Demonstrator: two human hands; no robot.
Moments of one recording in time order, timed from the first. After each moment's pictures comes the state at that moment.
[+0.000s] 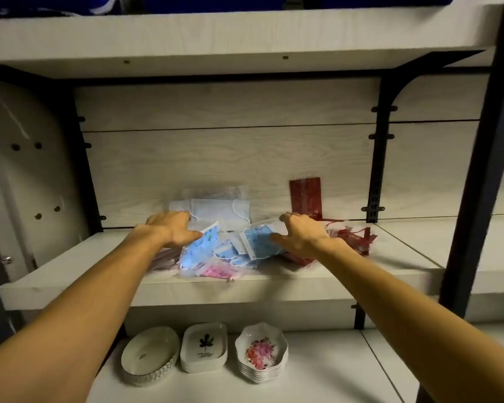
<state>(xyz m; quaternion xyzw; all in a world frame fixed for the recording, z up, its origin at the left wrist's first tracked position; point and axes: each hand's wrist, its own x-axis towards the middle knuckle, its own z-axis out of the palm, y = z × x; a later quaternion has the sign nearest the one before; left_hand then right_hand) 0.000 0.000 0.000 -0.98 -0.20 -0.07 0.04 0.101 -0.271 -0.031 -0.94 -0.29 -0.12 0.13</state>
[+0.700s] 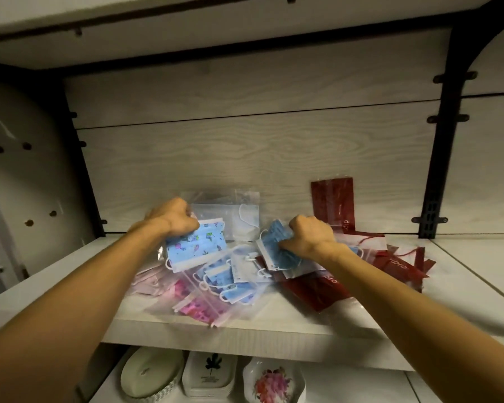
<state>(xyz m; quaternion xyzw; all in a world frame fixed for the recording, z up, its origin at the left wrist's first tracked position) 0.086 0.019 0.010 -0.93 -0.31 -0.13 -0.12 0.215 -0.232 -0.042 -0.94 -0.28 -0.10 0.15</state>
